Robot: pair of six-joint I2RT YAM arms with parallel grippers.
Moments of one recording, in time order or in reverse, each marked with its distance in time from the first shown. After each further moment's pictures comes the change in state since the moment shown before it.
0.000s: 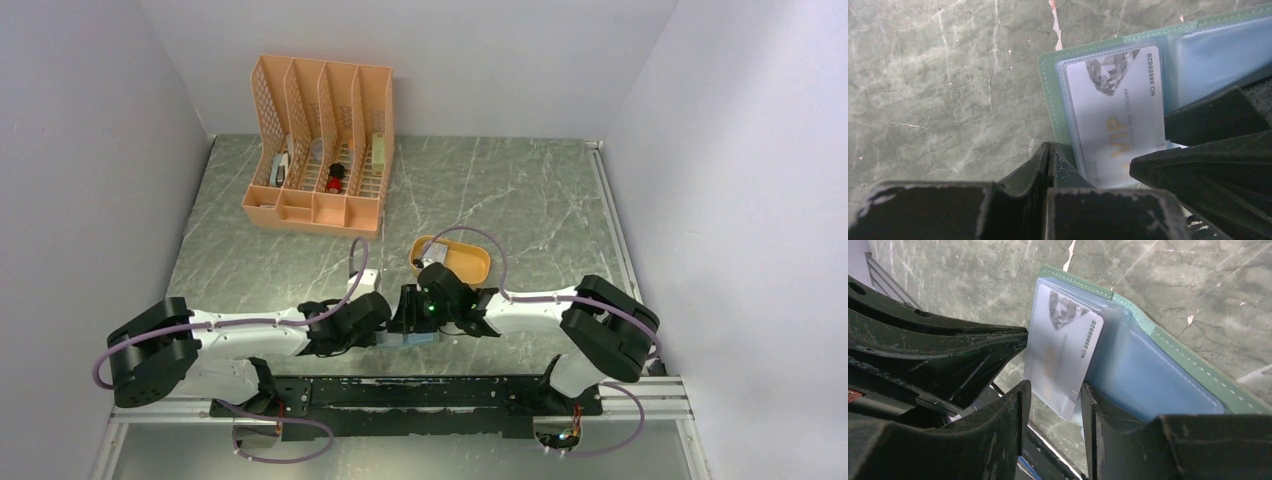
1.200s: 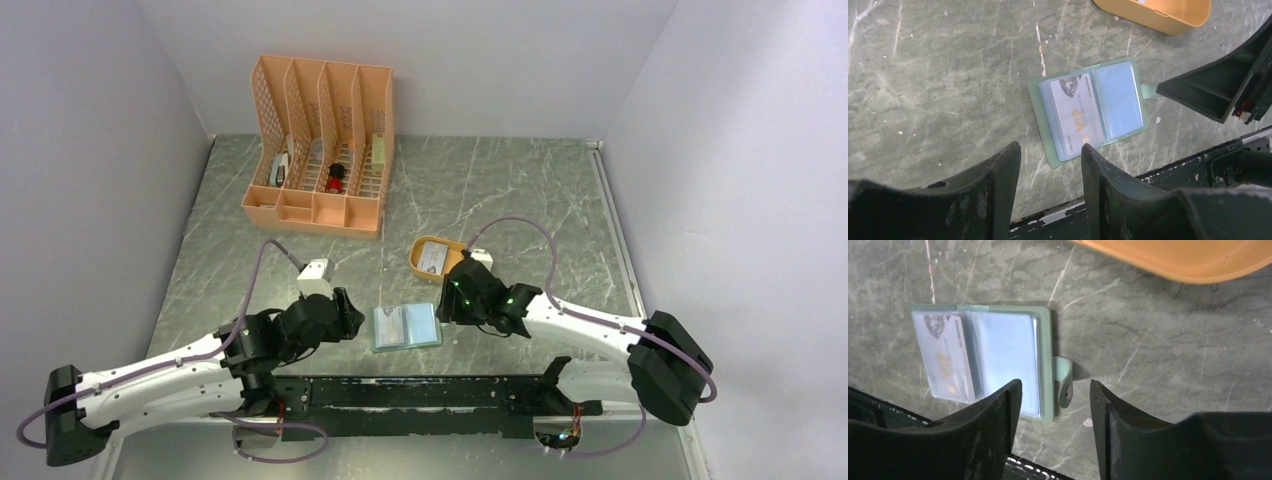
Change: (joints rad) left arm 0.006 -0.581 -0.038 -0.216 -0.067 -0.050; right arm -0.103 -0.331 -0.027 -0.495 0.325 -0.060
